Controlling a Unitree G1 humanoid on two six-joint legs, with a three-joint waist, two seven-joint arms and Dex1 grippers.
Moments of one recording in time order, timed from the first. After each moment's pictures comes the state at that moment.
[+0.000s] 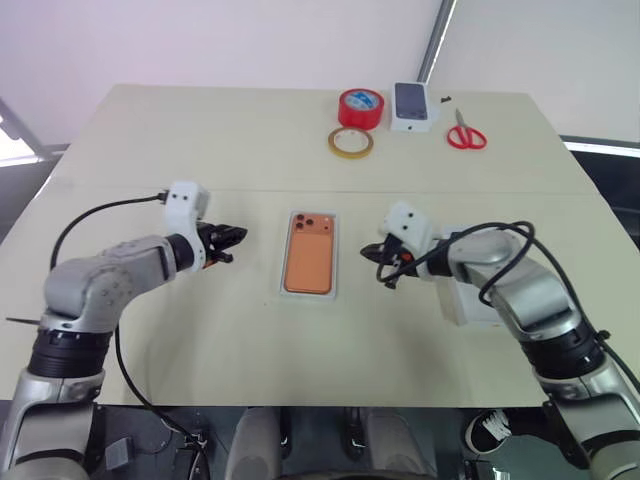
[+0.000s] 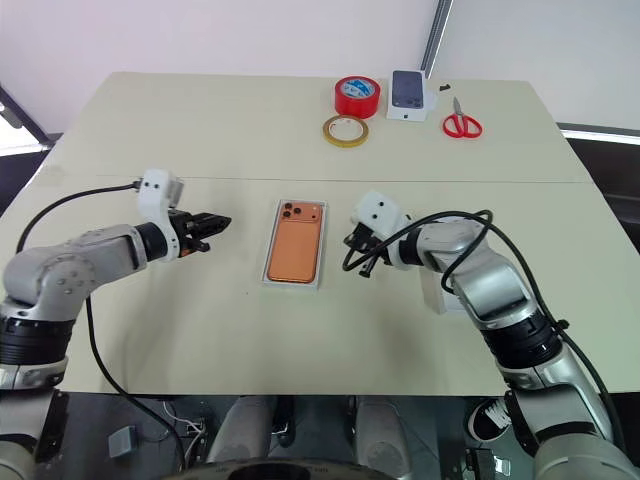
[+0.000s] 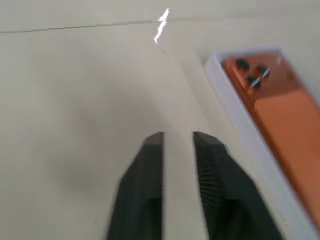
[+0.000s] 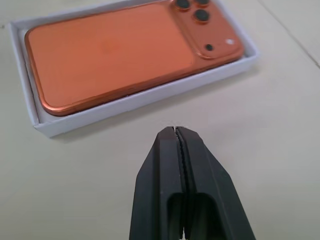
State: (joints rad) left arm -0.51 0.75 -0.10 -0.09 -0.75 0.90 -0.31; right arm -0.57 -0.63 0.33 -0.25 0.15 0.81 0.78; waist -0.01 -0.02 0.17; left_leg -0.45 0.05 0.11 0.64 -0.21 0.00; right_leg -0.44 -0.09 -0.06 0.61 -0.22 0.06
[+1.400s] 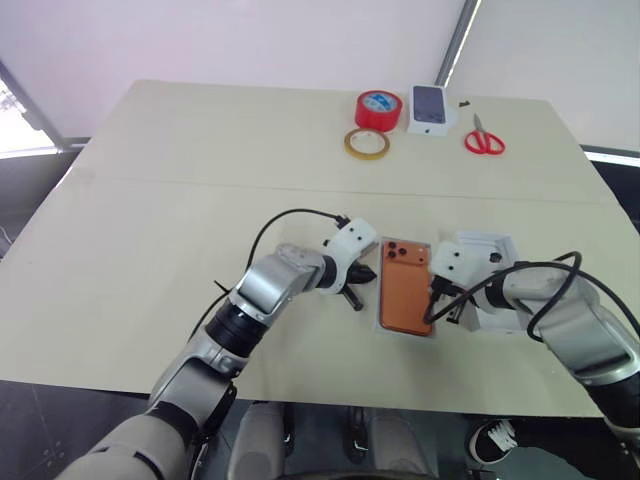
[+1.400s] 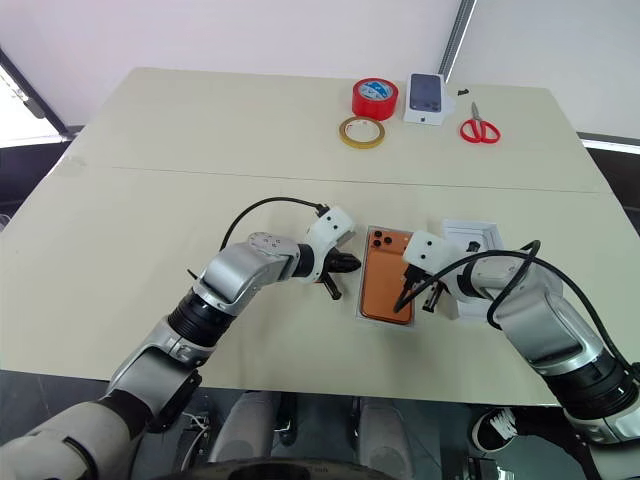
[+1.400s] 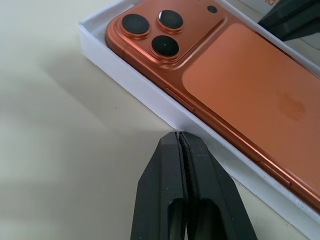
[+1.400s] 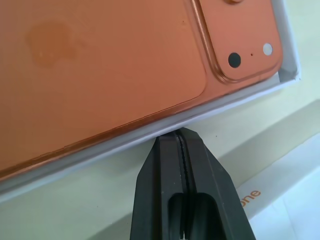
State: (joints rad) left arm -0.72 0.14 -0.46 0.07 -0.23 0.95 -0.61; right arm -0.30 -0.92 0.22 -0.40 -0.05 0.86 0.87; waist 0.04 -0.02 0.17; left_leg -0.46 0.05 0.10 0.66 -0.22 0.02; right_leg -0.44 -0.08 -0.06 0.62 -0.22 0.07
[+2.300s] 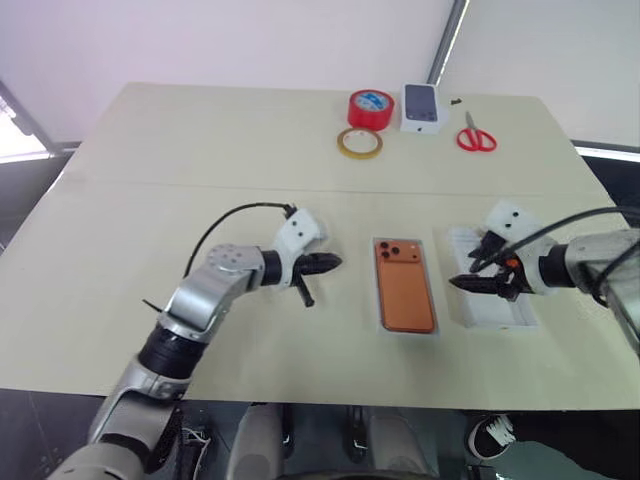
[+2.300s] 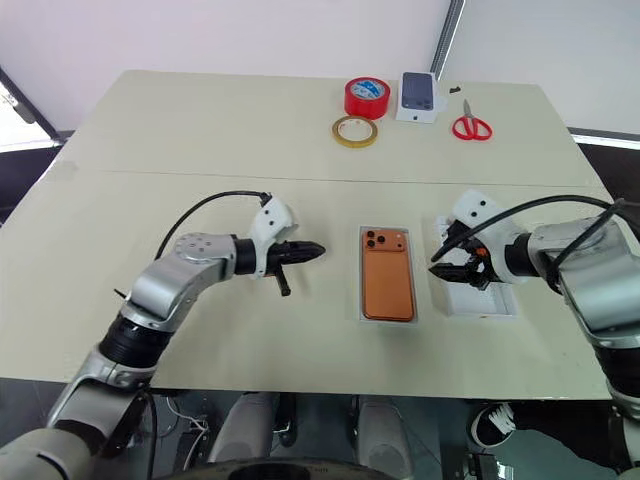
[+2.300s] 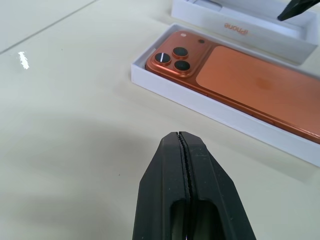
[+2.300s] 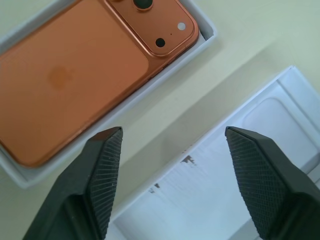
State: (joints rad) left arm -0.51 0.42 -0.27 -0.16 -0.29 0.65 -0.84; right arm -0.44 -1.02 -0.01 -0.38 0.26 1.26 0.96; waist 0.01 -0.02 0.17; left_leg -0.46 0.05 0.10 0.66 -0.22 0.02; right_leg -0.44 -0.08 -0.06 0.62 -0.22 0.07
